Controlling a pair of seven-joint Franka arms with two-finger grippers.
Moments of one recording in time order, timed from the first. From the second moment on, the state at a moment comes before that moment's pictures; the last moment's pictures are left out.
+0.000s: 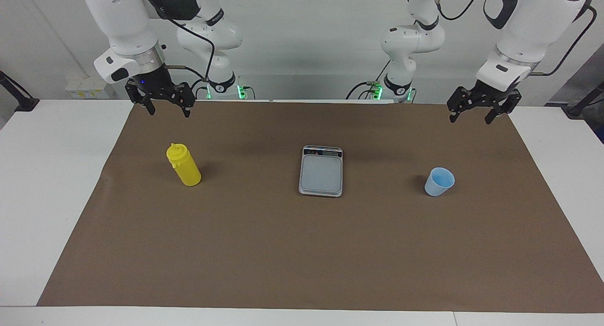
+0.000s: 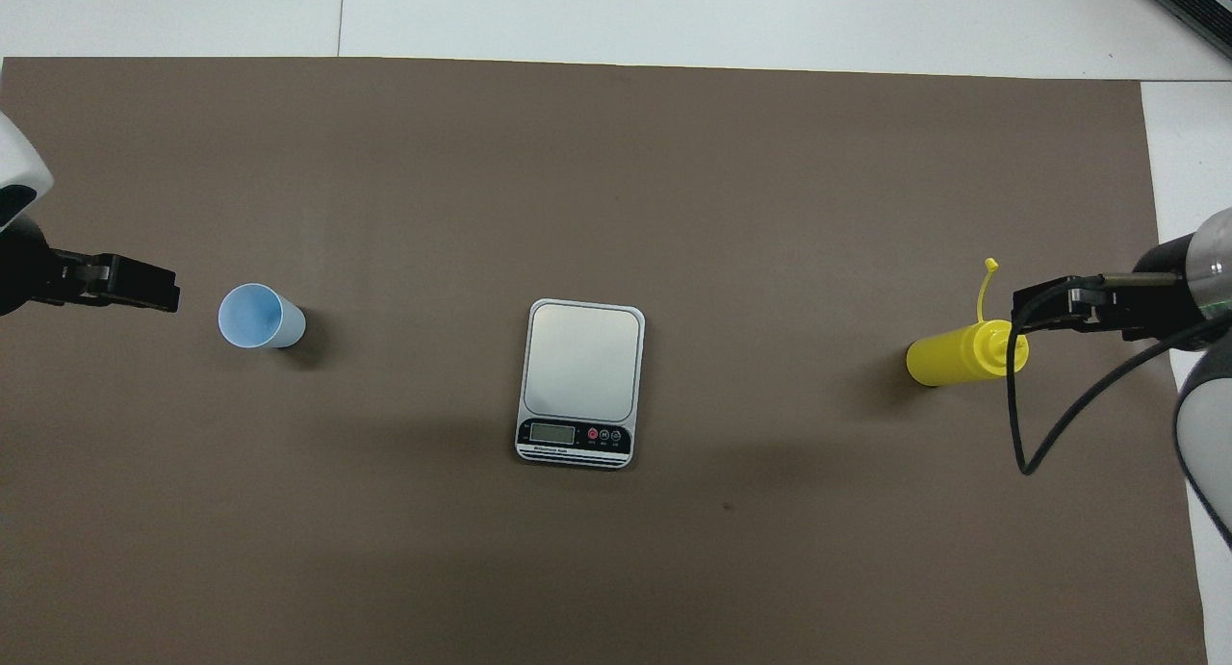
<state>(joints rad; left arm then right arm) 0.06 -0.05 -0.15 -1.66 -0.01 1.62 0.03 0.07 -0.07 -0.04 -1.70 -0.03 1.60 0.11</state>
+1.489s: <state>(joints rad) 0.16 0.14 -0.13 -1.76 -0.01 1.97 0.03 0.08 -0.07 -0.03 -1.70 -0.03 1.61 0.08</state>
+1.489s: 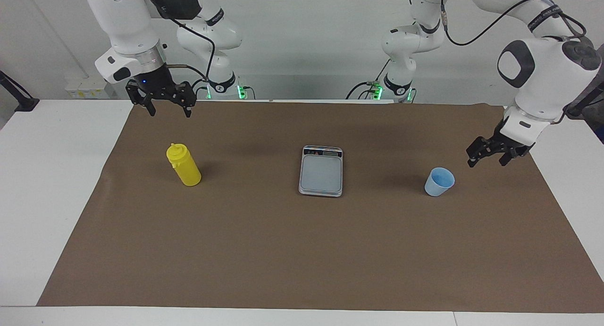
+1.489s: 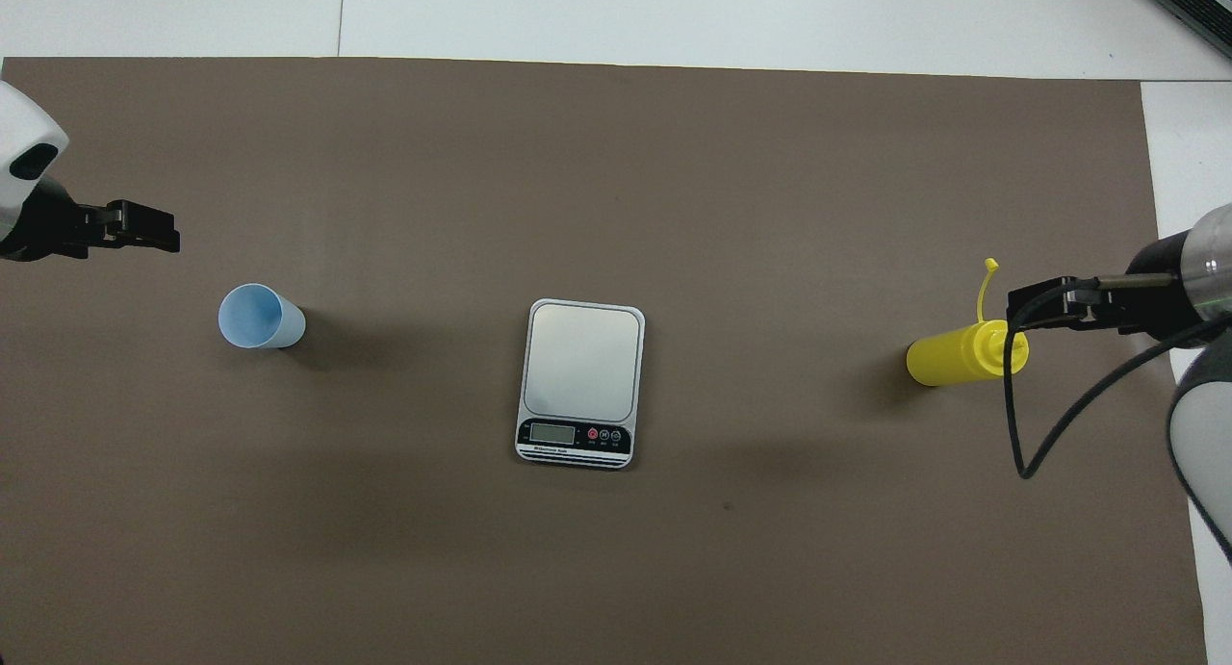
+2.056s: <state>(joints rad) 0.17 0.14 -0.13 -1.99 -0.02 2.17 -0.02 0.08 -0.07 -0.04 -1.70 -0.03 1.61 0.08</state>
